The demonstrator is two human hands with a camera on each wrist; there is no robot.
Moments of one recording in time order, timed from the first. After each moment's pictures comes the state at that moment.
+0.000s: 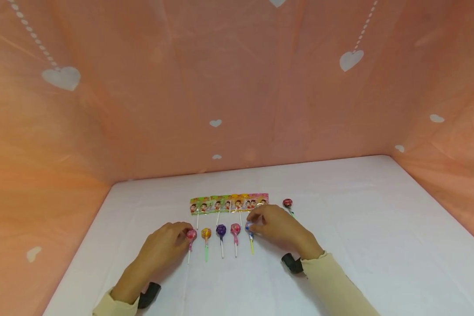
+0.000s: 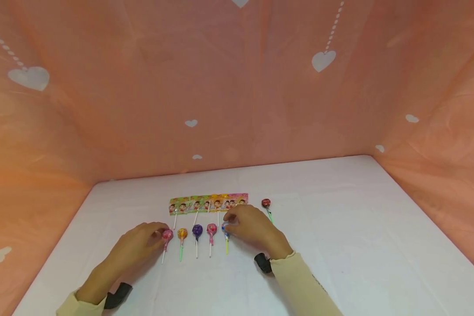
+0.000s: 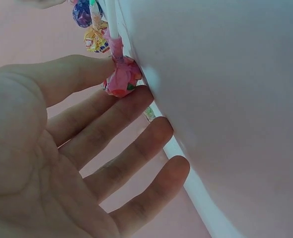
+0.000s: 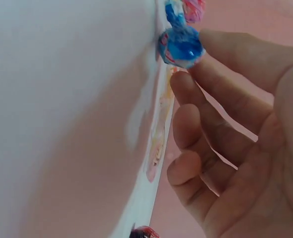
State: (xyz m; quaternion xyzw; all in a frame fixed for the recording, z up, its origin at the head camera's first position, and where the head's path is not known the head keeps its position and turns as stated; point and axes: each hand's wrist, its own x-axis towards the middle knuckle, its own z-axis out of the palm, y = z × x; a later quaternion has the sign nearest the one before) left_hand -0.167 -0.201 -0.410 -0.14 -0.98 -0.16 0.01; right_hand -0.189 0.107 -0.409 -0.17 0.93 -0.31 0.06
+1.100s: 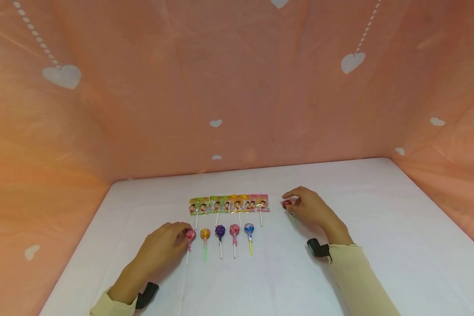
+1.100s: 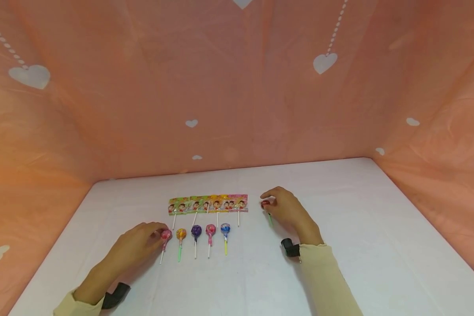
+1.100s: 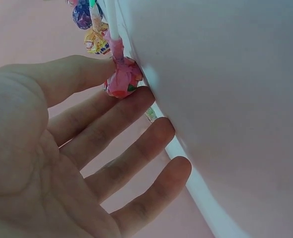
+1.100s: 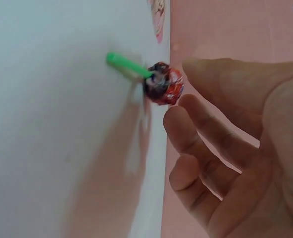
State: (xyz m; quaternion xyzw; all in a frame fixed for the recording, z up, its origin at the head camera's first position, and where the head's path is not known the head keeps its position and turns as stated) left_hand -0.167 -0.199 -0.411 -0.14 -0.98 -0.15 0.02; right_hand -0.219 0.194 -0.407 -0.10 0.95 -0.31 0.02
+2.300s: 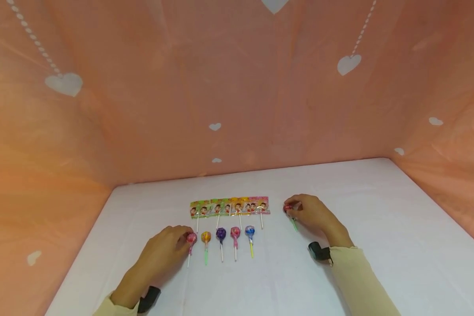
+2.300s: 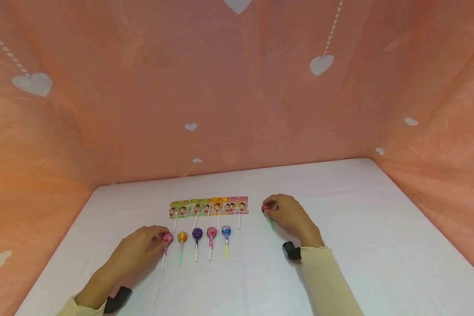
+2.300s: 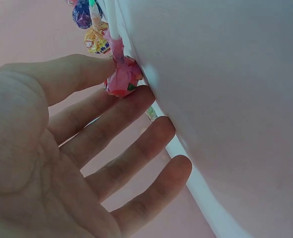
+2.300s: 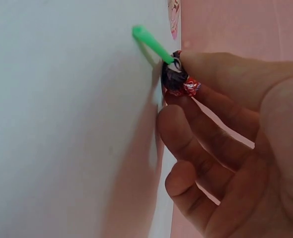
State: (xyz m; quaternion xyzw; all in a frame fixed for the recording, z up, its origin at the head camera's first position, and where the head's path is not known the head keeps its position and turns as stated) left_hand -0.165 -0.199 -0.411 -0.14 -0.98 -0.16 0.02; right_hand -0.216 0.198 -0.414 -0.08 0.94 -0.32 0.06
